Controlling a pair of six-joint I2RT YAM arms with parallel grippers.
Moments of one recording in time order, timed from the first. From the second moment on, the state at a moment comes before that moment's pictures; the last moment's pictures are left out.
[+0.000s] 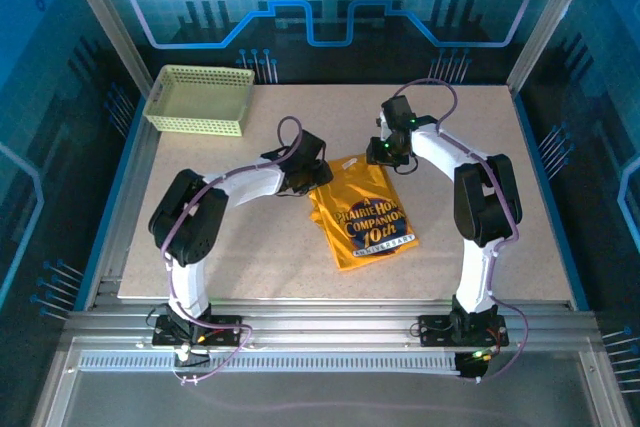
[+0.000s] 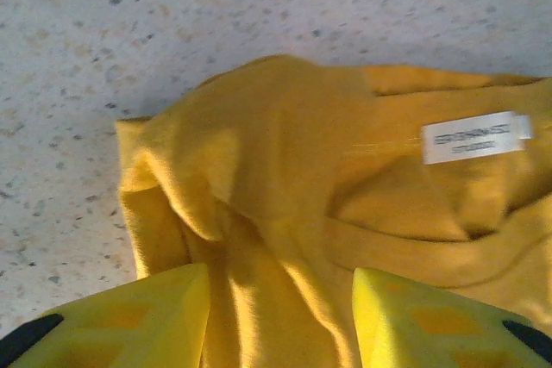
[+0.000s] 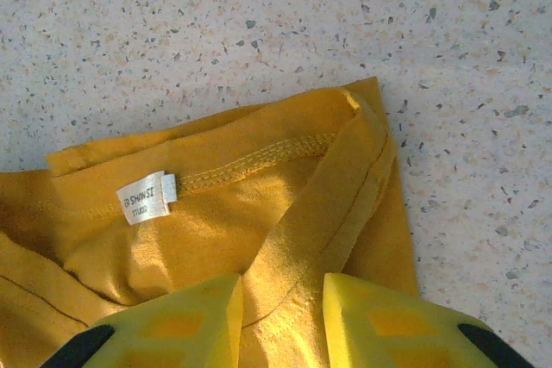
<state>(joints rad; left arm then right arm) -0.55 1.92 1.27 -0.35 -0.02 -0.95 0.30 1.98 1.50 -0.66 -0.16 0.33</state>
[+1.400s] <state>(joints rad) -0.48 1.76 0.98 -0.03 0.16 -0.86 0.28 2.06 1.52 -0.66 -0.22 0.36</state>
